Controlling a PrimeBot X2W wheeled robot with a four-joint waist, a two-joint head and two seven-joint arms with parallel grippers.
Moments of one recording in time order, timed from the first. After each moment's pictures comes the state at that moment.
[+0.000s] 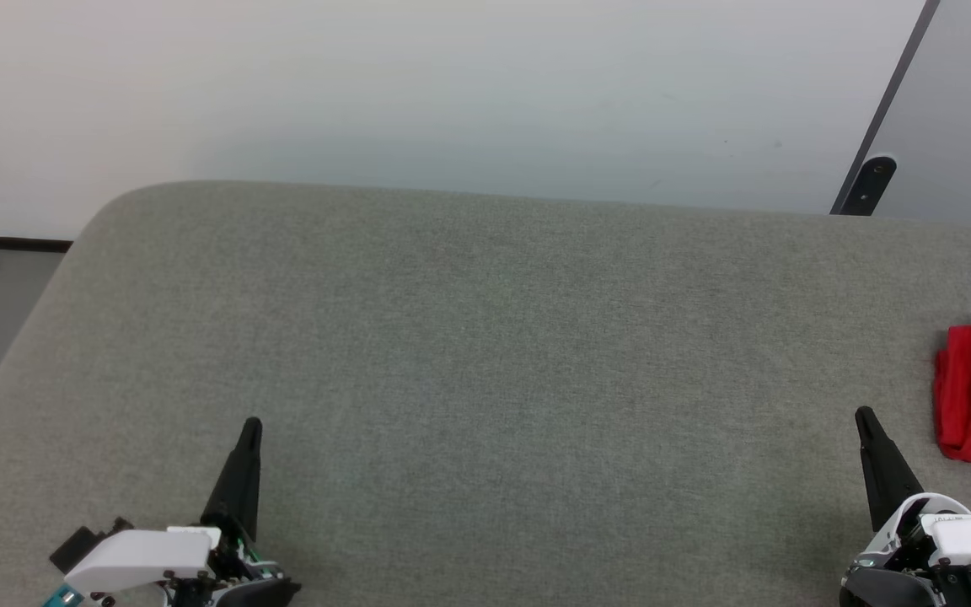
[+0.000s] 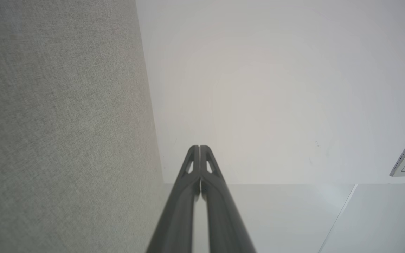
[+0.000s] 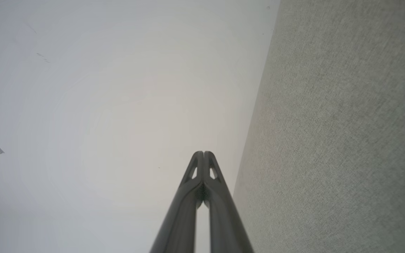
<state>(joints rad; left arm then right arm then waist) -0.10 0.05 0.11 0.24 -1.61 -0.13 0.12 -0.11 -0.05 -0.12 0.25 1.61 0.13 0.11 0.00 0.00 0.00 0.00</state>
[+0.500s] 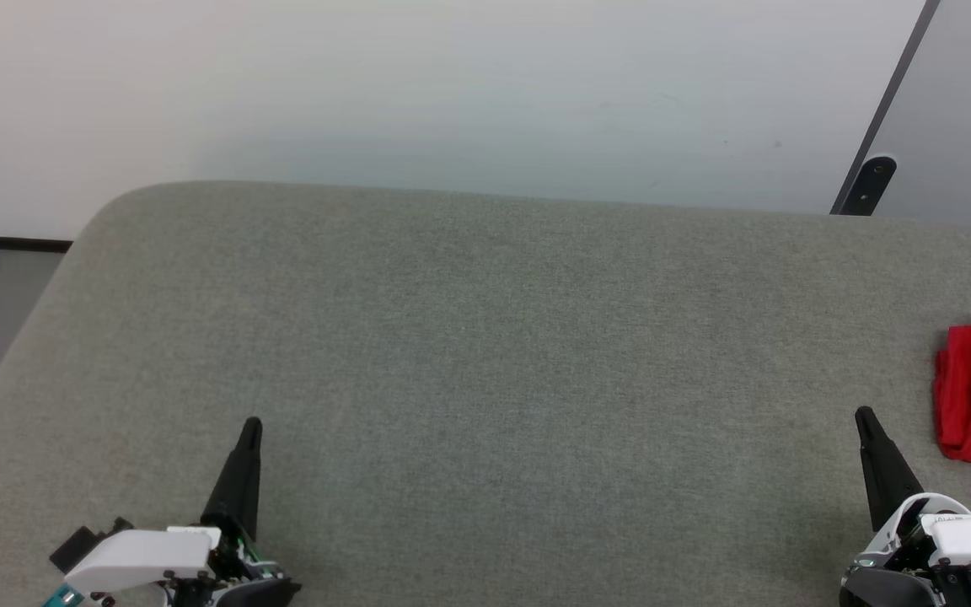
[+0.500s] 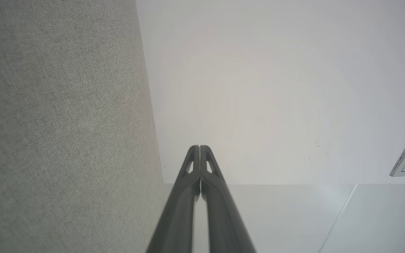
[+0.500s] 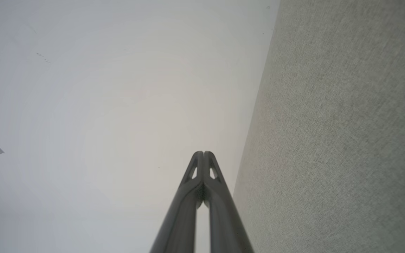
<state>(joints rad) -0.10 0.05 0.11 0.24 -1.61 -0.13 0.12 -0.11 -0.05 -0.12 0.25 1.61 0.13 0.11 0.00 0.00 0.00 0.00</state>
